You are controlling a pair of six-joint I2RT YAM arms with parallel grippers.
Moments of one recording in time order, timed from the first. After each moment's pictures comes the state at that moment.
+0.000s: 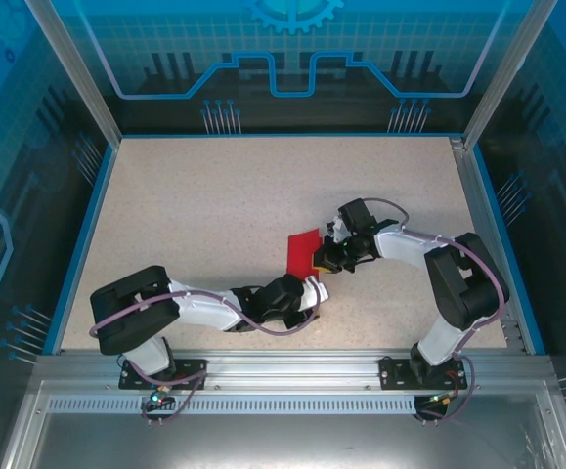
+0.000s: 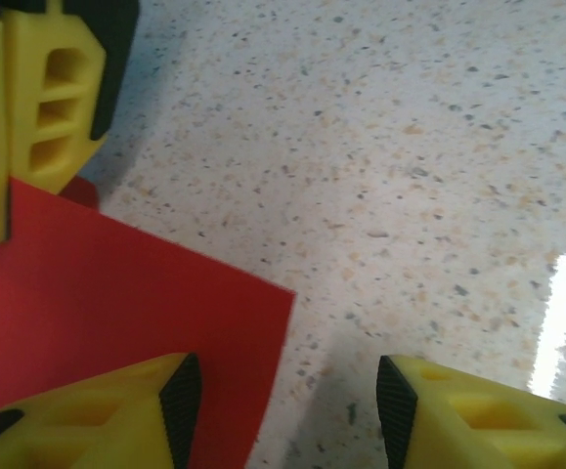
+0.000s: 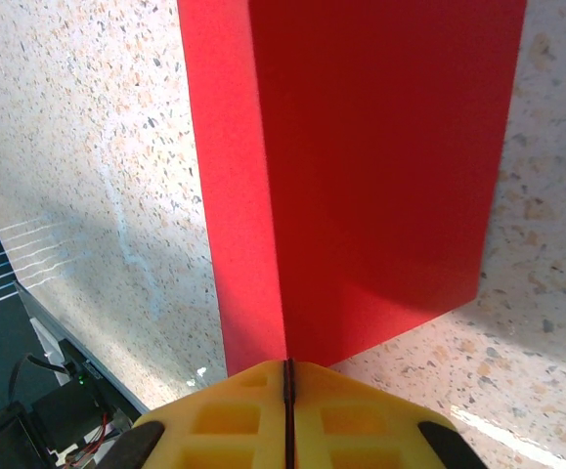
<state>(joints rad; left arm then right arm) -1.08 1.64 0.62 0.28 -0.11 0.13 0.44 1.68 0.90 -0.38 -0.61 0.70</state>
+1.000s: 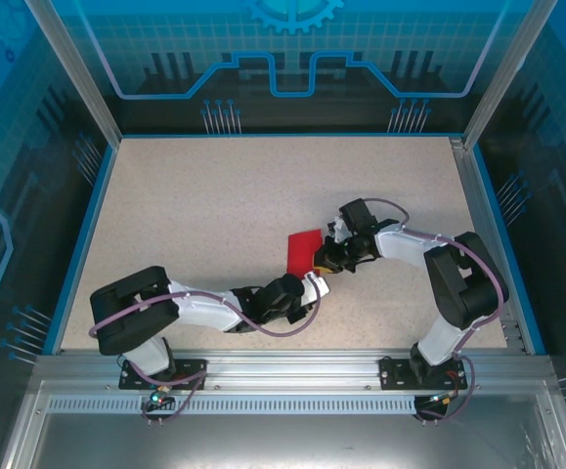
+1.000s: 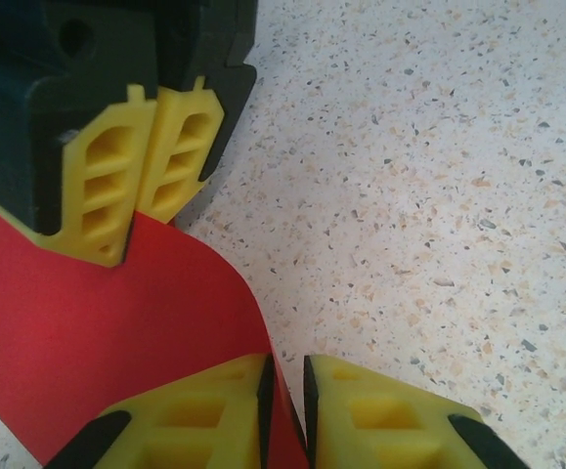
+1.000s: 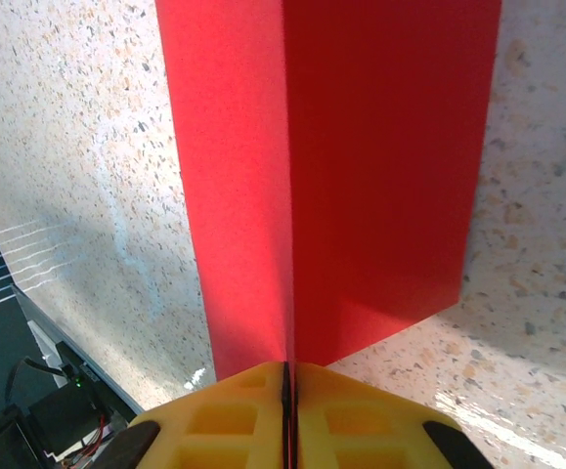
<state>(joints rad) -1.08 1.62 0.62 0.33 -0.21 0.12 0.43 1.69 0.90 -0.38 -0.61 0.69</state>
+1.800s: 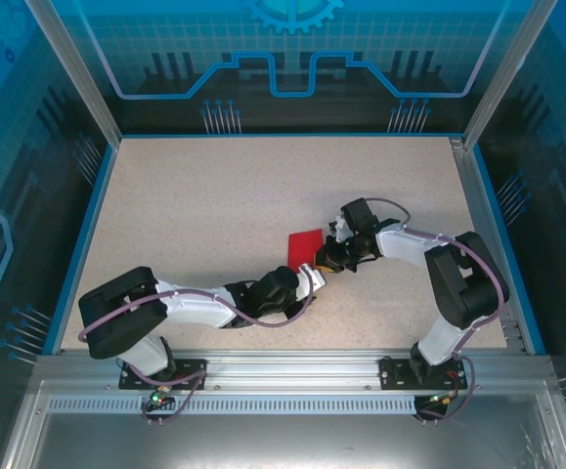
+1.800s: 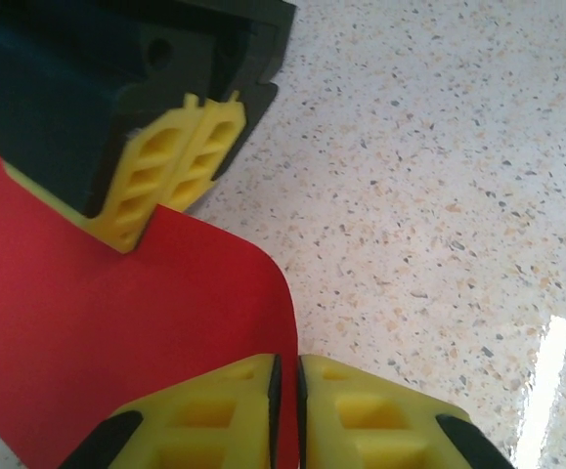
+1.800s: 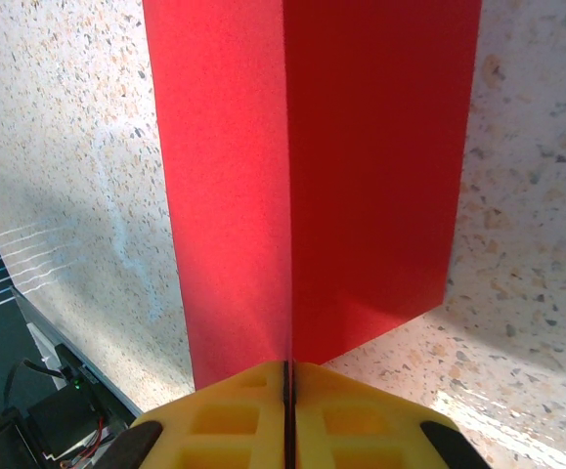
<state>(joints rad) -1.03 1.56 0.62 0.29 -0.10 0.04 0.42 1.69 0.90 -0.38 -0.61 0.68</state>
